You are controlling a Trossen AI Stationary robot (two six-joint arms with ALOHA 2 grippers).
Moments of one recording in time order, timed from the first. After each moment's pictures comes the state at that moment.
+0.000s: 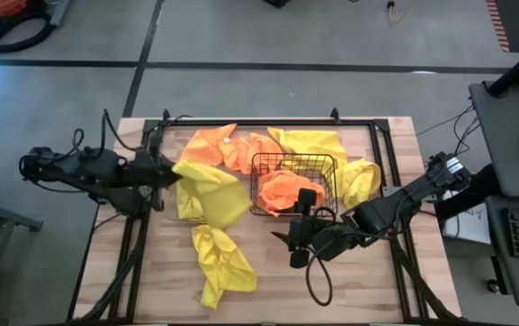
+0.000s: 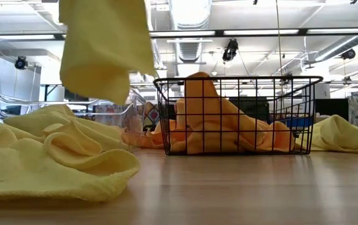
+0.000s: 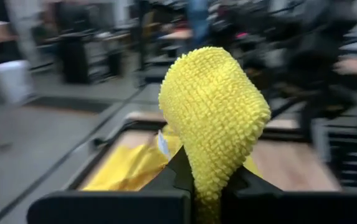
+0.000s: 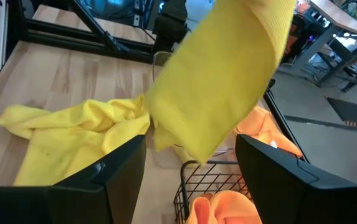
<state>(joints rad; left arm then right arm) -0.28 0.62 0.89 -0.34 -0.46 -0.04 0.50 1.59 1.46 -0.48 0.68 0.08</state>
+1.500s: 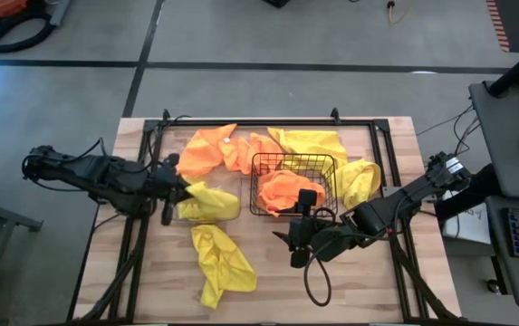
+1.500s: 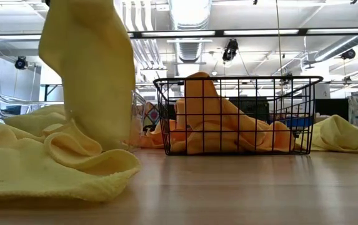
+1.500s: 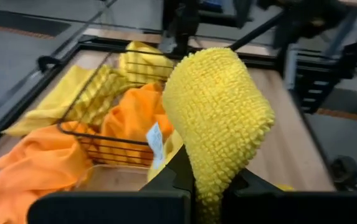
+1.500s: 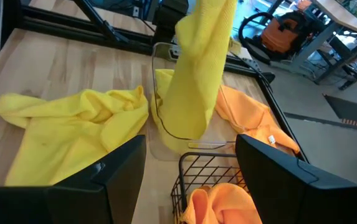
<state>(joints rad) -0.28 0.75 0.89 -0.55 -0.29 -0.23 0.50 1.59 1.45 -0.50 0.68 0.08</state>
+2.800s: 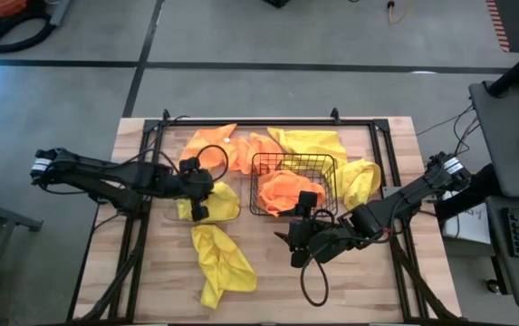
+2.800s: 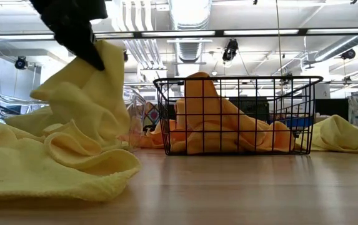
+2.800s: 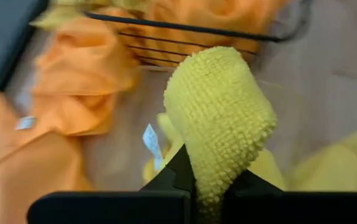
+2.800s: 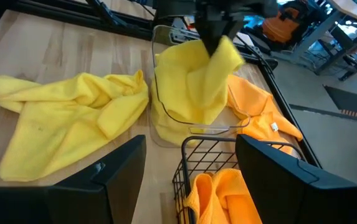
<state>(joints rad) -0.12 1.09 0.87 -0.68 -0.30 -0.21 0.50 1.59 1.39 -0.49 0.68 0.11</state>
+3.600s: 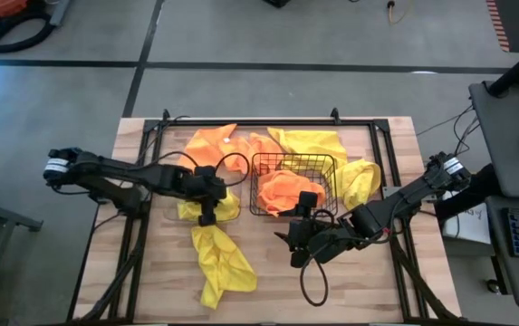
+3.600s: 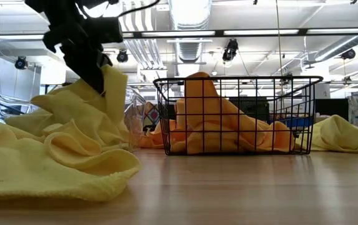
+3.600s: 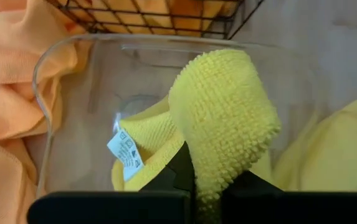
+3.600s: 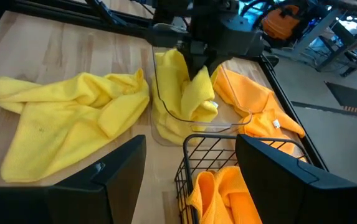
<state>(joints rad) -0.05 1.29 0.87 -0.63 -0.14 -0.11 0.50 1.59 1.38 -0.49 0.68 0.13</state>
